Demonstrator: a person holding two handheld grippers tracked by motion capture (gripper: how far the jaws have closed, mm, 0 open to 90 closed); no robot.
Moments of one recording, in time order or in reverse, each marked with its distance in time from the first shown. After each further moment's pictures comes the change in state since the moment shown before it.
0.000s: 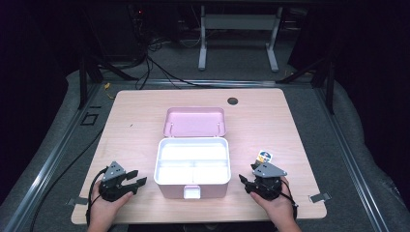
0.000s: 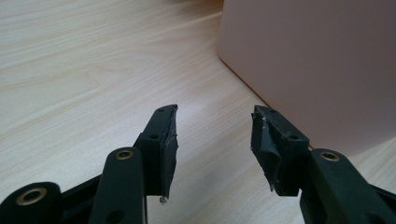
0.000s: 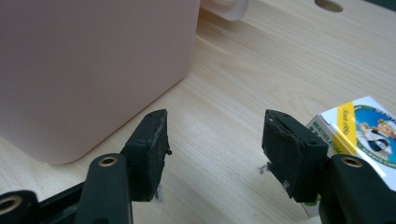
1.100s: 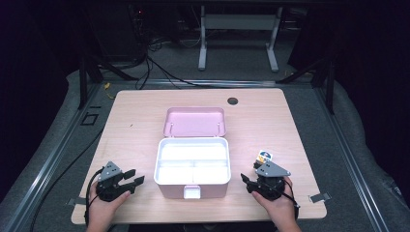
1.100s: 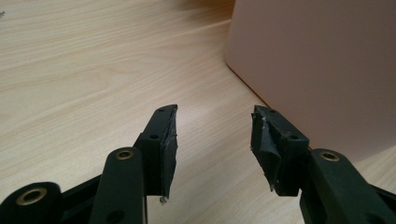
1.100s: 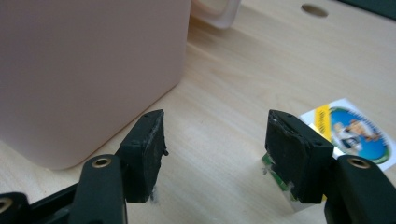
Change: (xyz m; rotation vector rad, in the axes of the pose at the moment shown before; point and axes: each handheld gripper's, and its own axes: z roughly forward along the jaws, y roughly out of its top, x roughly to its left) left arm 0.002 -0.003 0.000 -0.029 0.015 -0.022; right arm -0.003 0.002 -0.006 0.000 -0.008 0.033
